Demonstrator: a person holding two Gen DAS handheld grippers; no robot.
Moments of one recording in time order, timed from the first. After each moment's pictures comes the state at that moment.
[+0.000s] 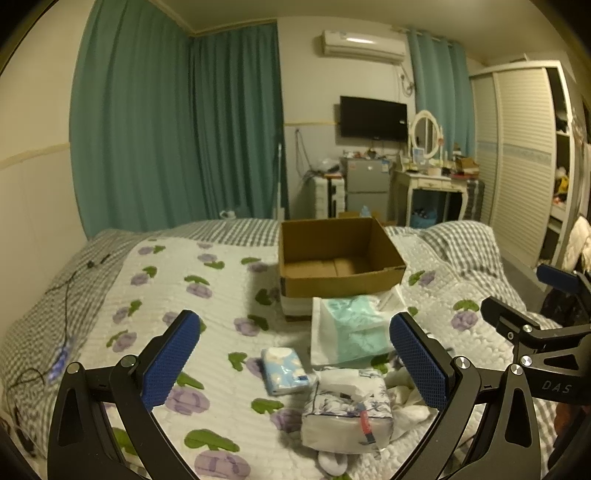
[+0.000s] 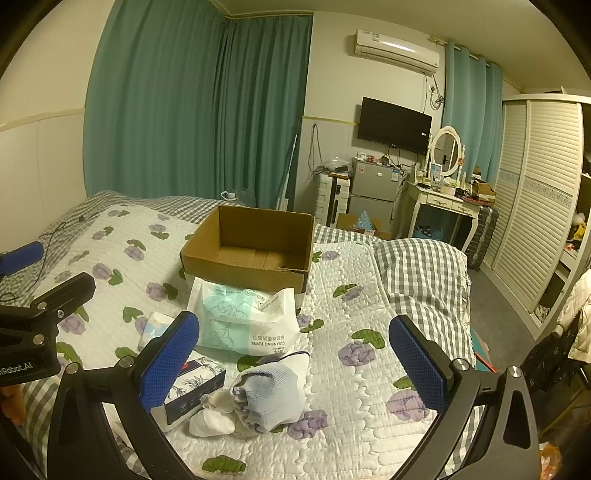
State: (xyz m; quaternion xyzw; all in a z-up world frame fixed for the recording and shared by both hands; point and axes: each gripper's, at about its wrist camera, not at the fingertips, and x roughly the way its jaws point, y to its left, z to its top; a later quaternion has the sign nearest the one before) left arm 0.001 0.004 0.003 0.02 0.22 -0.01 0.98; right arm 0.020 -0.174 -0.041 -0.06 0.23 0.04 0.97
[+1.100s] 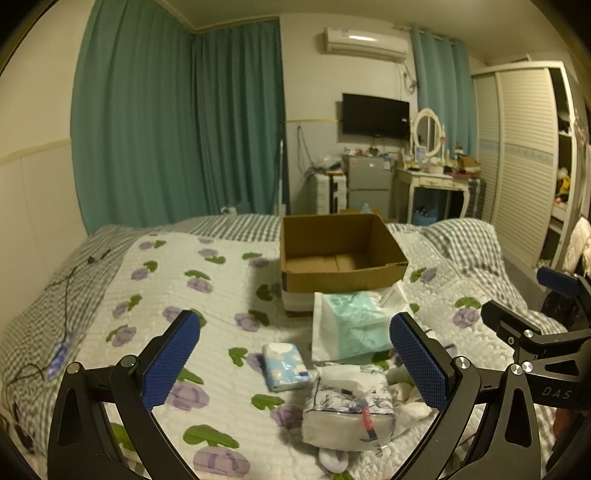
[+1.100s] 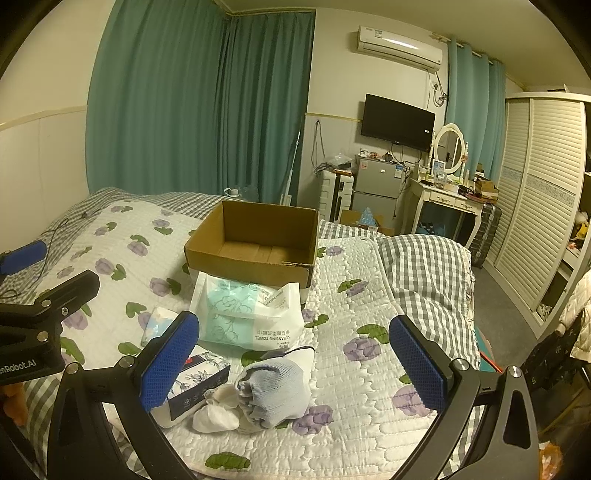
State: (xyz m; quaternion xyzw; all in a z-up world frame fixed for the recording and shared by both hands) left arm -0.001 0.003 -0.003 0.02 0.22 0.00 0.98; right arm 0.018 -0.171 -0.046 -0.06 0.23 0.04 0.97
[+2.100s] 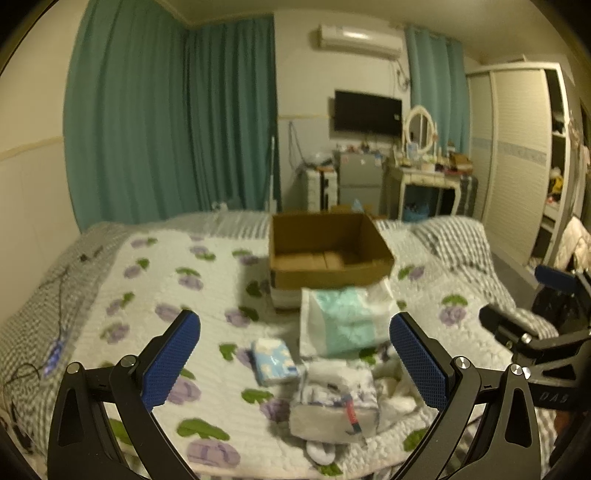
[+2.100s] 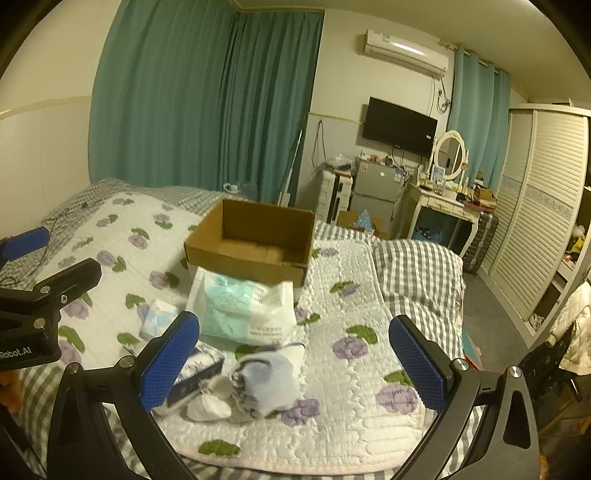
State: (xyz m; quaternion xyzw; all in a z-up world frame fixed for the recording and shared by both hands) left arm 0.001 -0.001 -0.002 0.01 0.25 -0.03 0.97; right arm 0.010 -0.176 -0.040 -0.09 0.25 0.04 0.96
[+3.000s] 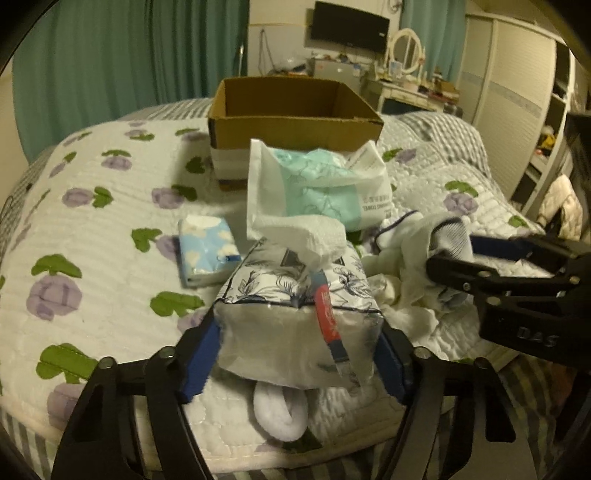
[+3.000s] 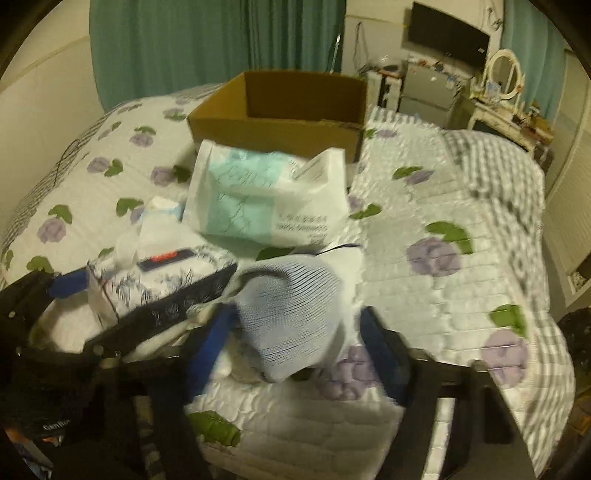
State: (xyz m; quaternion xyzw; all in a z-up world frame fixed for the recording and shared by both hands) left arm 0.039 -0.021 -0.112 0.00 0.40 -0.09 0.91; right arm 0.086 -0.169 -0.148 -0.07 0.43 0.13 0.89
